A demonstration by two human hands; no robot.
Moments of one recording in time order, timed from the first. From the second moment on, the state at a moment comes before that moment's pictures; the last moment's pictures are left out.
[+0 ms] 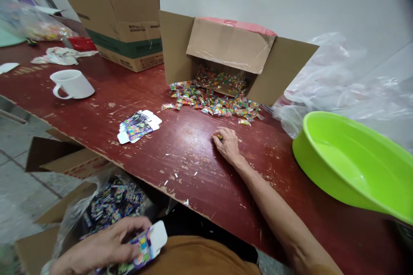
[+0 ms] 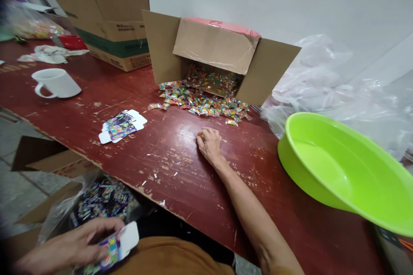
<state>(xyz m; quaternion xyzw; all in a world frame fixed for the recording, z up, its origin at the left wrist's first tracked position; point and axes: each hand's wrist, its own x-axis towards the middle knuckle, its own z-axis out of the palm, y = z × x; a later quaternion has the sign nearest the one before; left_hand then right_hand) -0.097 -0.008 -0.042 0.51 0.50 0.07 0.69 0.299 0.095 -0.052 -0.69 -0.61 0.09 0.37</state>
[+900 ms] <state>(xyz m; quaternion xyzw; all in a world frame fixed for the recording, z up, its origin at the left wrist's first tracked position) 0.031 -0.005 0.013 0.45 0.36 0.35 0.74 0.213 -0.008 0.006 -0.49 -0.52 0.47 0.51</state>
